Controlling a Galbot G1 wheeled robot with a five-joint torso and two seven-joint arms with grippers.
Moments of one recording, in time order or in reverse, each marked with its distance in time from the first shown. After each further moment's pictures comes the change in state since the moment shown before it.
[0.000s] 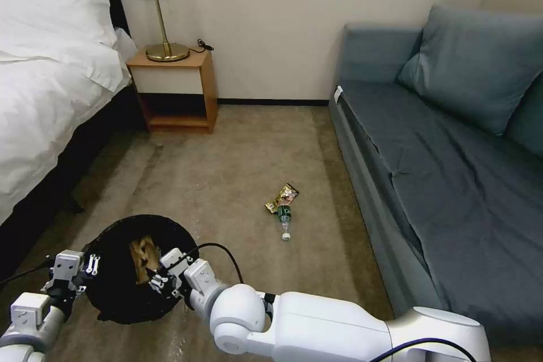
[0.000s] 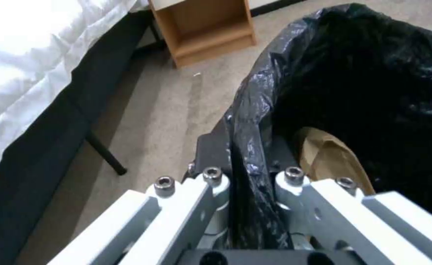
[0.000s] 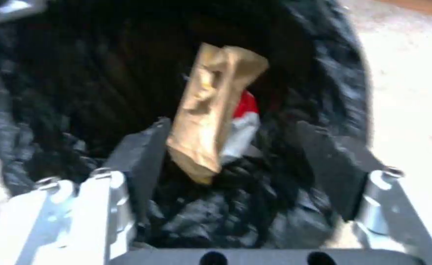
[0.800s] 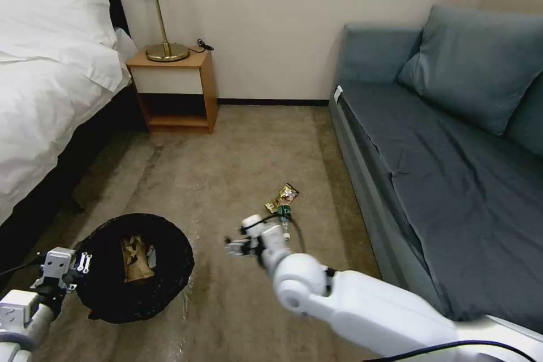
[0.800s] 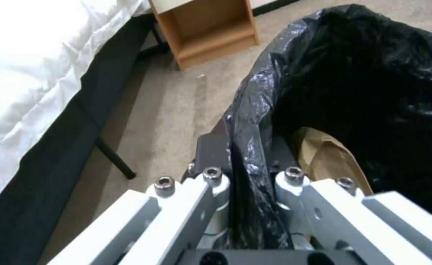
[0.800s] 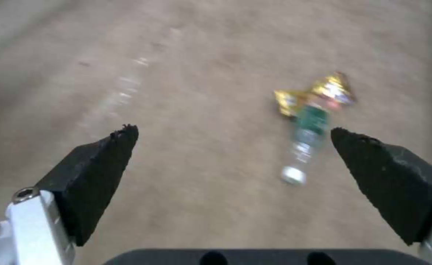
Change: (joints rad) left arm 0.019 0.071 -0.029 0.015 -0.047 -0.005 0.002; right arm -0.069 -0.335 0.246 0.102 0.105 -0.086 0.171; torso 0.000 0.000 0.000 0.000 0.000
